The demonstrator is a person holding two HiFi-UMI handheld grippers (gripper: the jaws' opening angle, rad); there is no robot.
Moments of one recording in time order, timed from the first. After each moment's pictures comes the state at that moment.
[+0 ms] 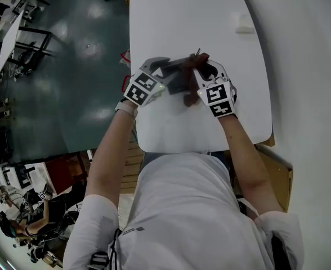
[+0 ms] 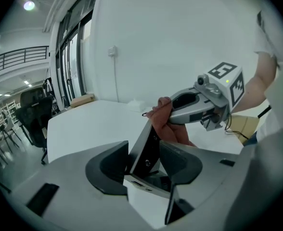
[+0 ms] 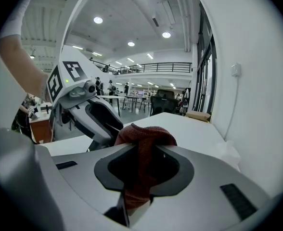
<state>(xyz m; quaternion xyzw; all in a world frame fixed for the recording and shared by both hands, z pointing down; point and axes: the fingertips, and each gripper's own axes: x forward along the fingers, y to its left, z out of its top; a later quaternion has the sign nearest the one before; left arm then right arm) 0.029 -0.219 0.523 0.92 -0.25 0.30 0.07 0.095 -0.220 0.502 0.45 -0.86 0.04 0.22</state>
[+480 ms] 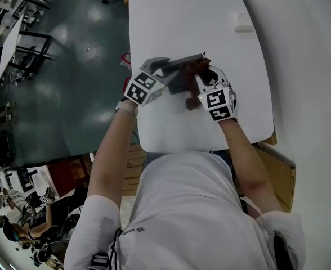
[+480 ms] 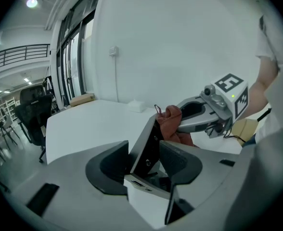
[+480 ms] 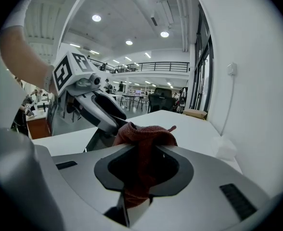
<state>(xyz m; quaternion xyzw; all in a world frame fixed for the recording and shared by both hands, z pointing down) 0.028 -0.222 0.523 0.92 -0.25 0.29 0.08 0.103 -0.206 0.515 0.47 -0.85 0.03 0.23</state>
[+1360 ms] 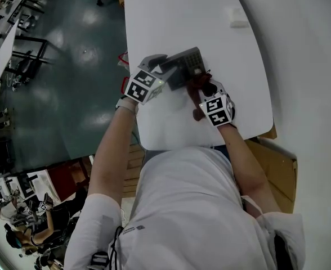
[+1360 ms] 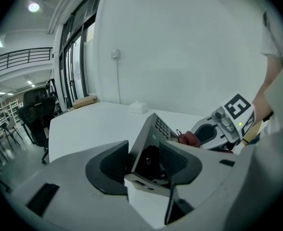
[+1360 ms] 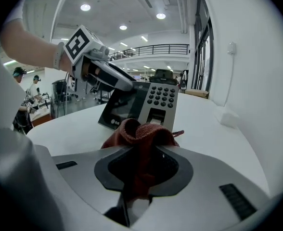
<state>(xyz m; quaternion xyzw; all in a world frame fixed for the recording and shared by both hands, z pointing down) 0.023 -0.226 0.536 0.92 -0.27 0.28 0.07 0.113 -0.152 0.604 0.46 -0.83 0.11 0.30</state>
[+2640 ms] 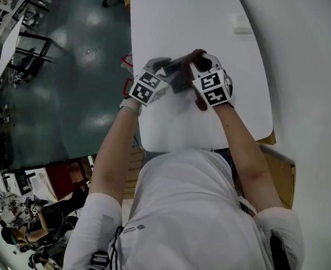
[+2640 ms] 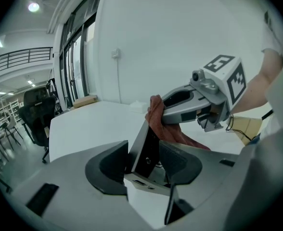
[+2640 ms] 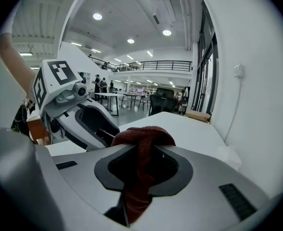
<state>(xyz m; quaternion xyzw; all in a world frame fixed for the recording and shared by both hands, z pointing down) 0.024 -0.222 0.533 0.92 -0.27 0.28 0.07 0.077 -0.241 0.507 0.46 -0.86 0.04 0.24</state>
